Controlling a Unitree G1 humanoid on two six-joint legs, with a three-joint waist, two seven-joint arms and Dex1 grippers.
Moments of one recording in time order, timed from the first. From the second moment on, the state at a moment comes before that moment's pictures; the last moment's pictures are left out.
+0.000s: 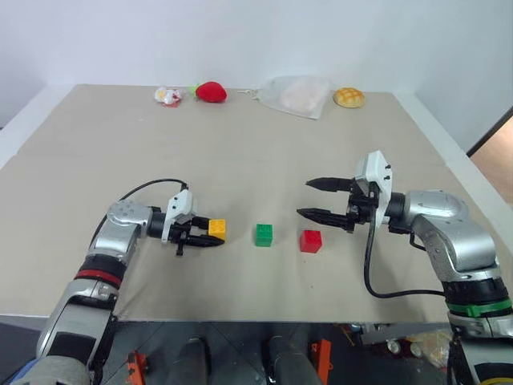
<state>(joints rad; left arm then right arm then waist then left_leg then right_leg) -0.72 0.48 -0.13 0.71 -0.19 -0.12 -1.49 -0.46 -0.76 -0.04 -0.11 0.45 0.44 1.10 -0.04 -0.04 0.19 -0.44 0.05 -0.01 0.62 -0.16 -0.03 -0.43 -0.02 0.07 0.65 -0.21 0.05</state>
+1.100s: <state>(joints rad) -0.70 0.46 -0.12 0.75 -0.19 -0.19 -1.51 -0.40 -0.82 -0.08 -0.12 0.47 0.46 1.12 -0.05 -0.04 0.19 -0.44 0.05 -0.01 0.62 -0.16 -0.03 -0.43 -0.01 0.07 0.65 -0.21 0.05</state>
